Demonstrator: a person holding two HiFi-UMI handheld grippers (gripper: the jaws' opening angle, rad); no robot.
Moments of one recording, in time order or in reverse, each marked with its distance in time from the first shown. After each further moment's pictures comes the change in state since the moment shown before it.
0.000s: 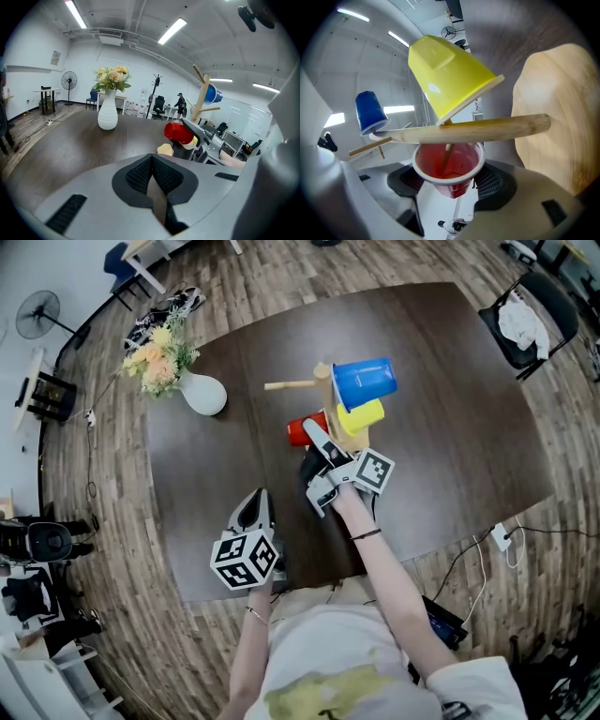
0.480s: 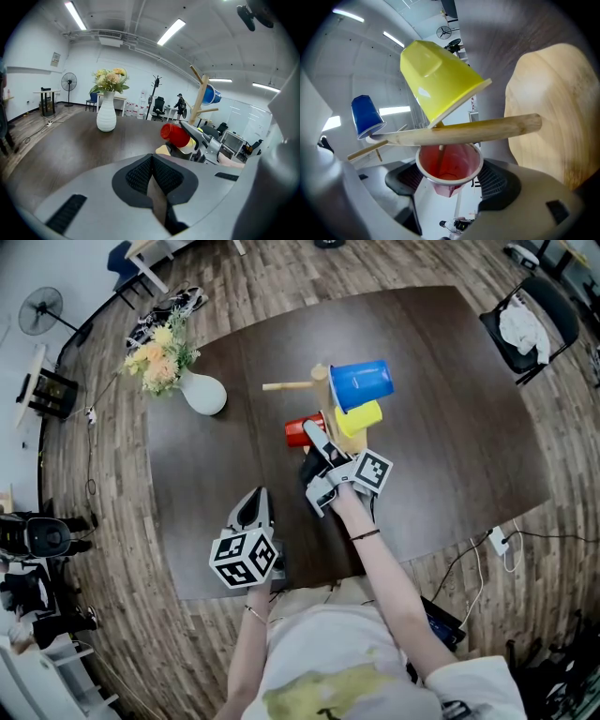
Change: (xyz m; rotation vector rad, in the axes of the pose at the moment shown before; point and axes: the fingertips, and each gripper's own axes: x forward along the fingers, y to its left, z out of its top) left arm -0.001 -0.004 0.006 0.006 -0.014 0.003; right arm -0.002 -0.009 -0.002 0.054 0.004 -0.033
